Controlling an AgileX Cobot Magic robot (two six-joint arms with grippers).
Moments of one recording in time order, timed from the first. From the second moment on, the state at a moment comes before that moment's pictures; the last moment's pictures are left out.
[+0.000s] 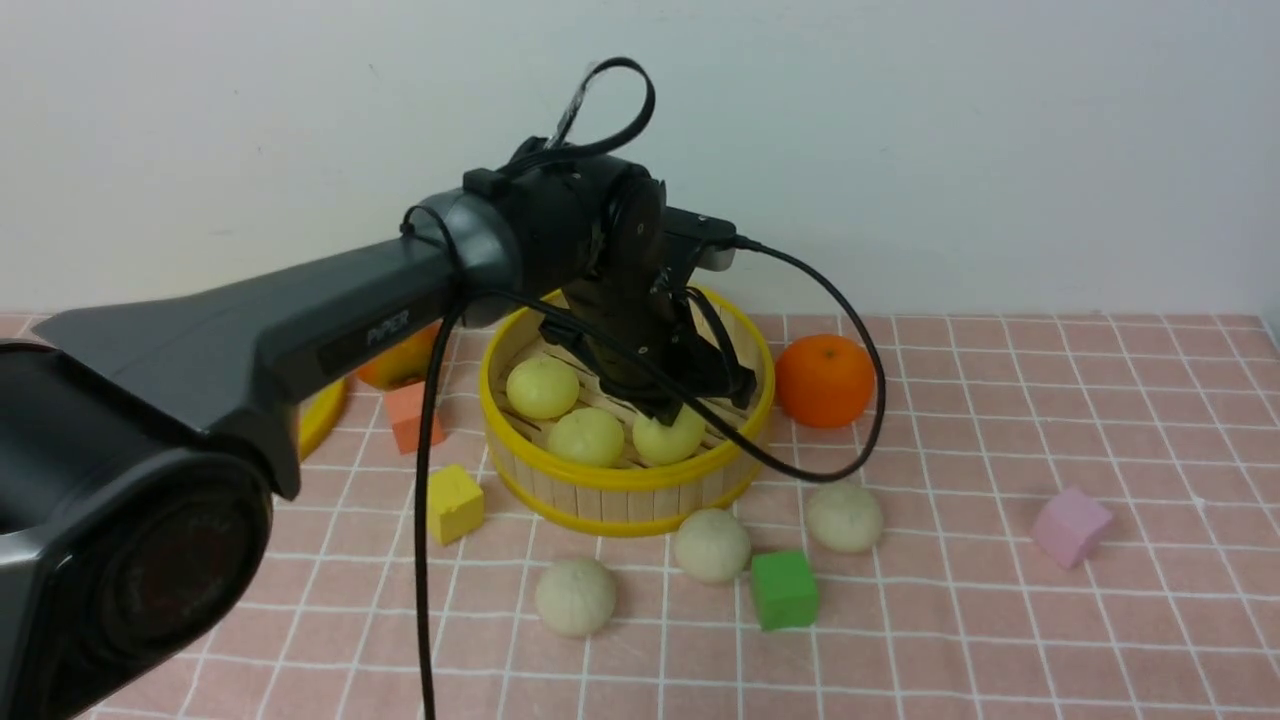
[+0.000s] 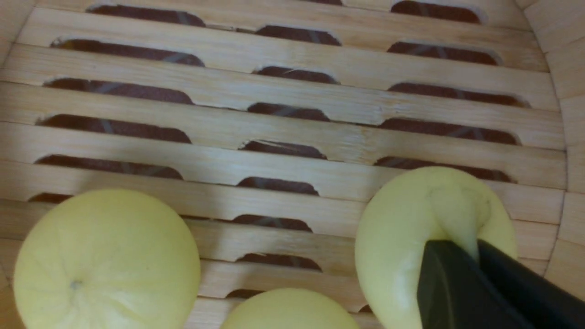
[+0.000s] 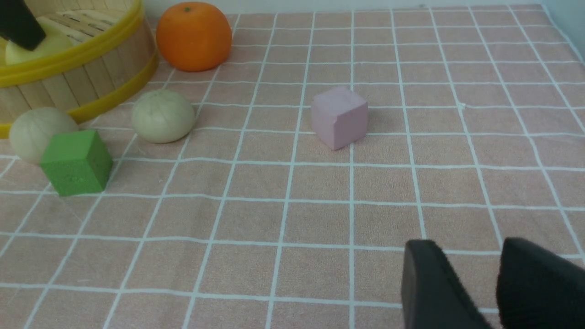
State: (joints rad) right arm 0.04 -0.01 0.01 0.02 0.39 0.08; left arm -0.55 2.24 -1.94 0.00 0.86 -0.13
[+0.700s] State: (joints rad) right arm 0.04 -0.01 0.01 0.02 0.39 0.08; left arm -0.55 1.98 -1.90 0.01 1.08 -0.17
